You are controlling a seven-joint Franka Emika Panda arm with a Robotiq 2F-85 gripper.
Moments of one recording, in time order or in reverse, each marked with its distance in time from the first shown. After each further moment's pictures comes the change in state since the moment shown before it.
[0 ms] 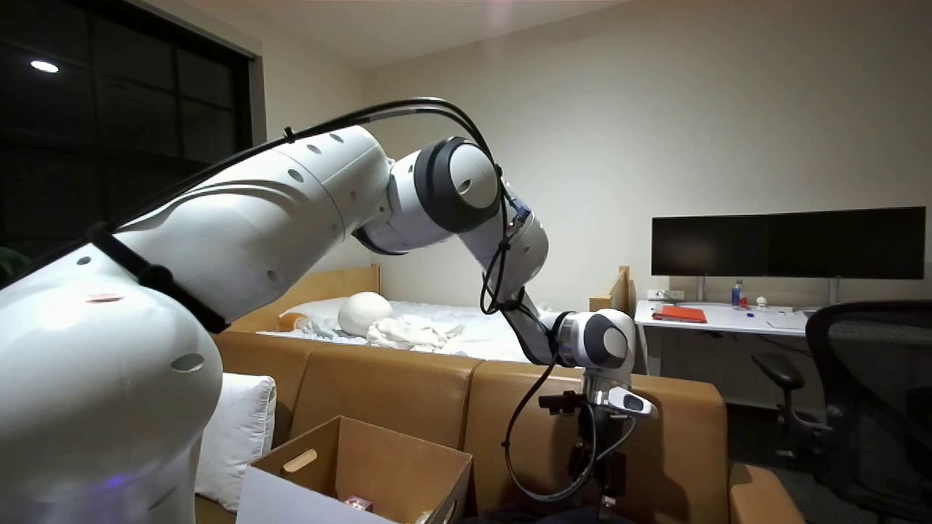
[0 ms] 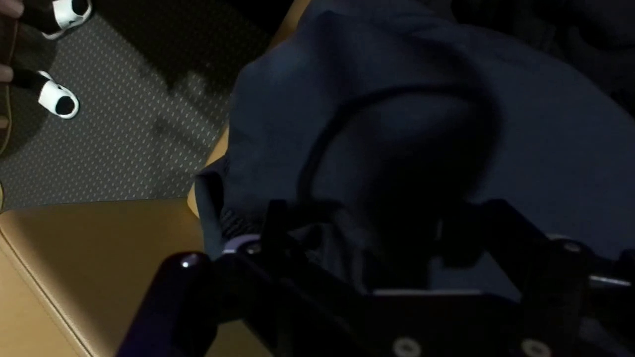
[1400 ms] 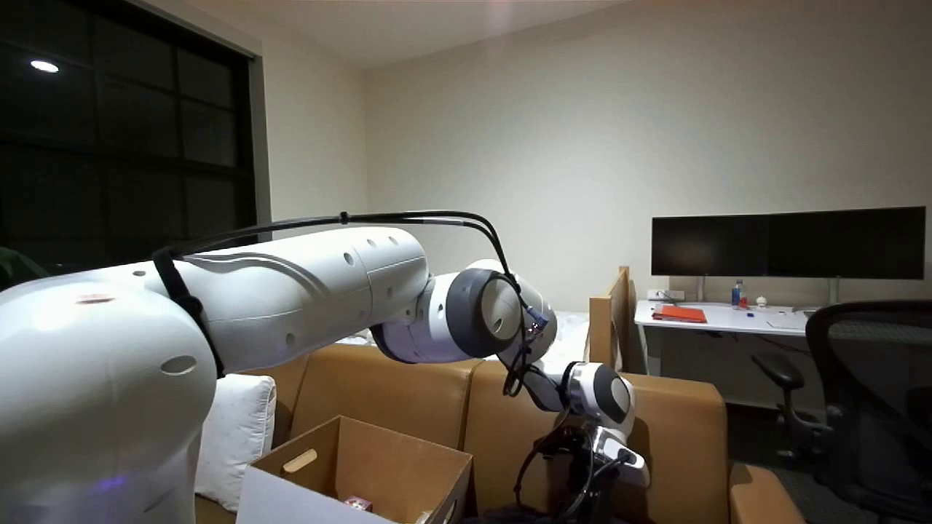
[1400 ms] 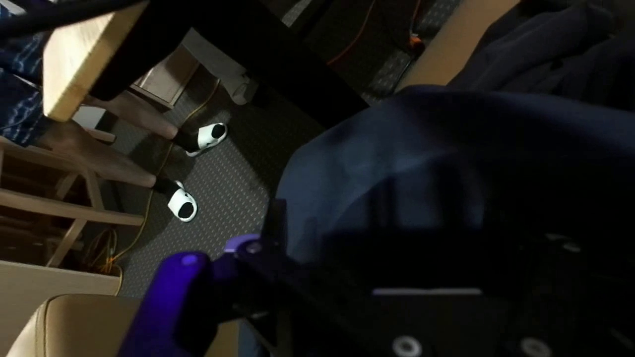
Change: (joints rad) arm -0.033 0.452 -0.001 0.581 0.000 -0.579 0.036
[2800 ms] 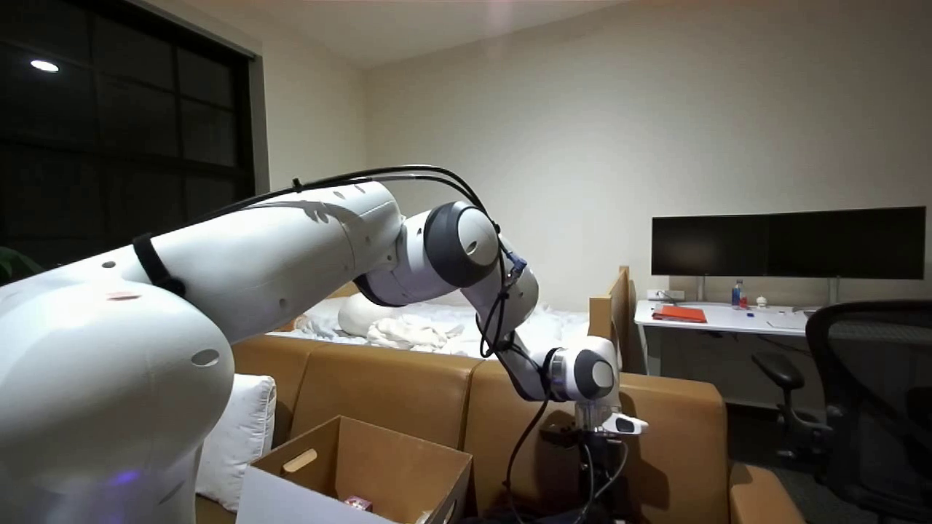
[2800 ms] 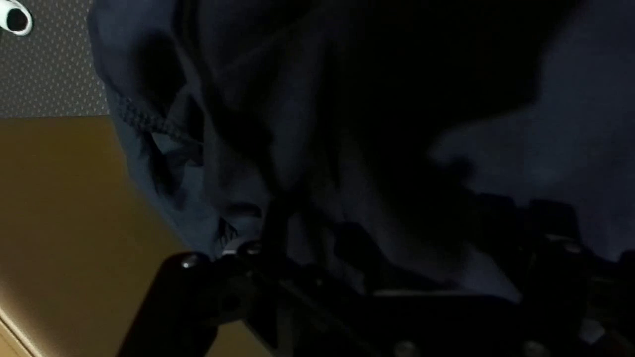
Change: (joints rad) arm 0.105 -0.237 -0.053 -0.394 -0.012 0.758 0.046
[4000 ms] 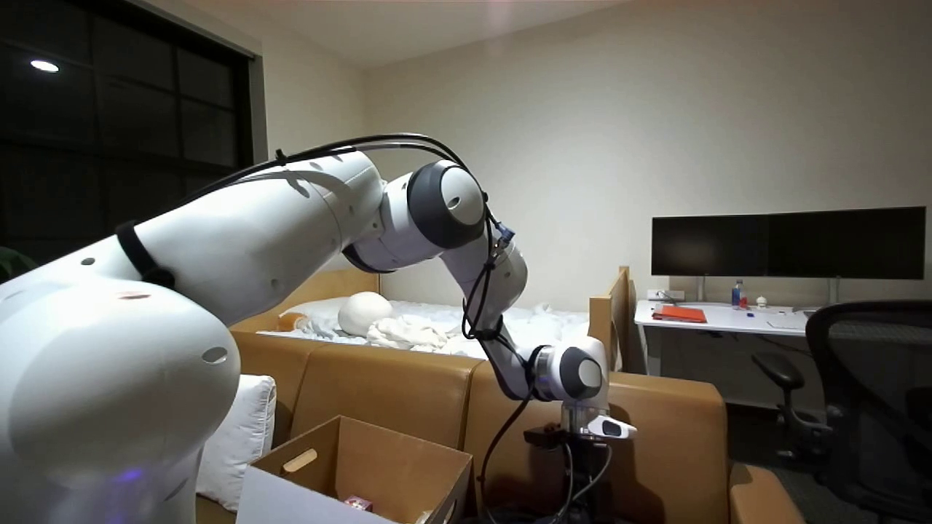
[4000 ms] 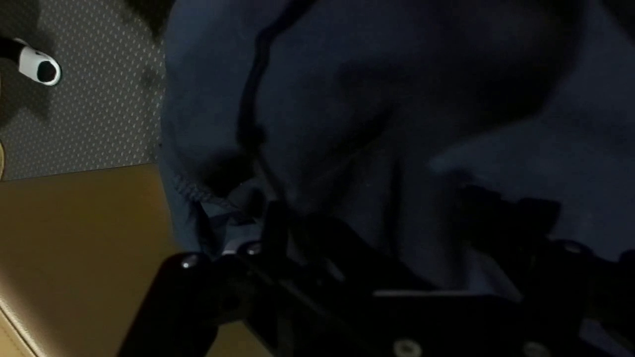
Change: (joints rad) arm 0.042 -0.150 -0.007 -0.270 0.000 0.060 0.000
